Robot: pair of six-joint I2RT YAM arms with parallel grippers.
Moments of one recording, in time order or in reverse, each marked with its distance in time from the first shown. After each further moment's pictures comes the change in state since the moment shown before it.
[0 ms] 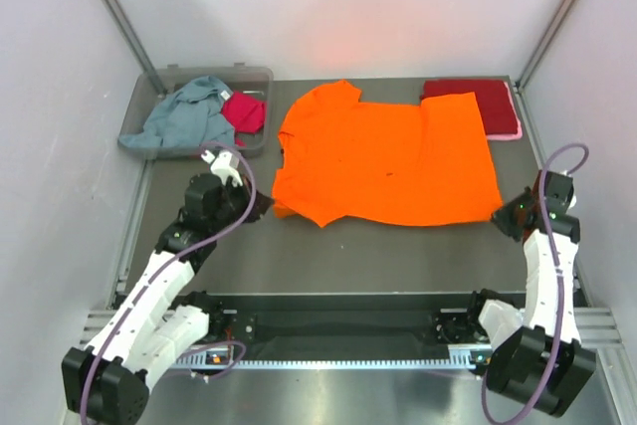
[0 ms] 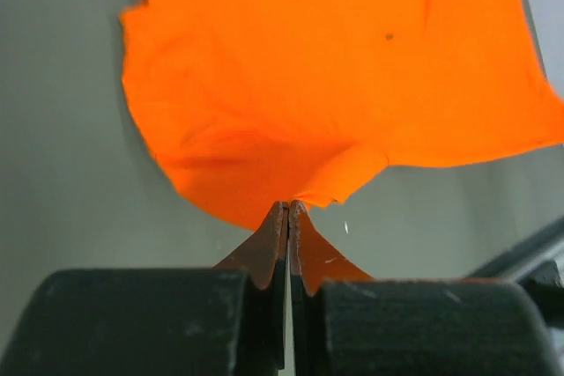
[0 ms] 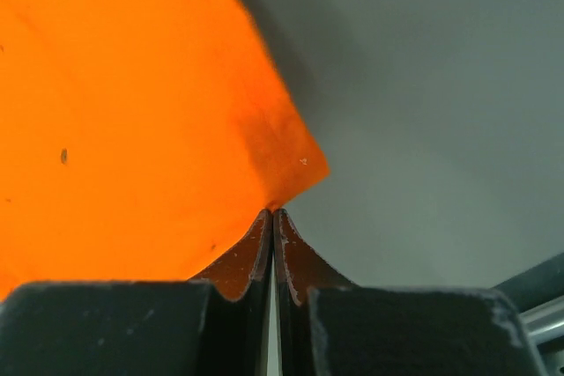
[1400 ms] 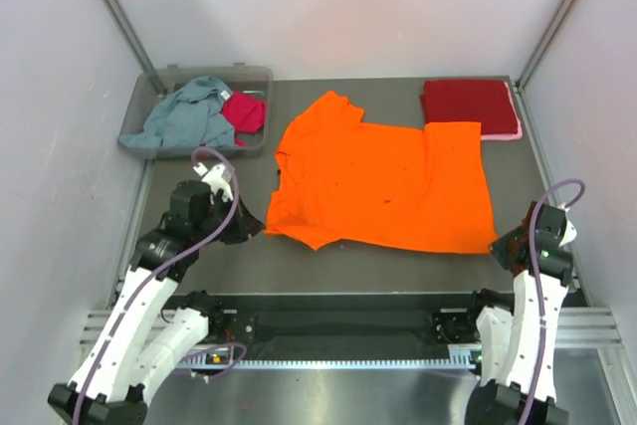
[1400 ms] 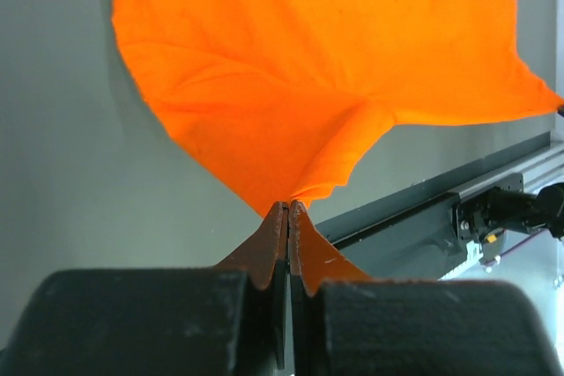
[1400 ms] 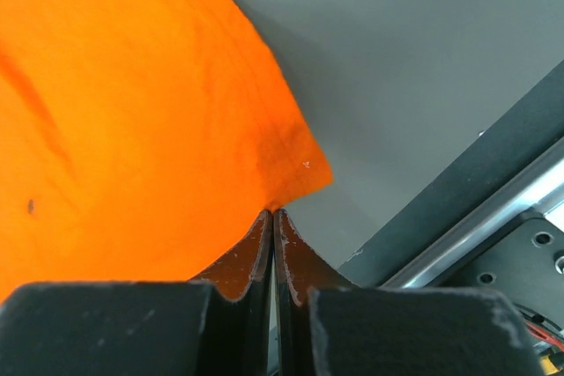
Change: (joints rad) left arm -0.014 -0.158 0.150 -0.534 0.054 -0.035; right arm -0.008 -0.344 -0.122 -0.267 0.140 0.020
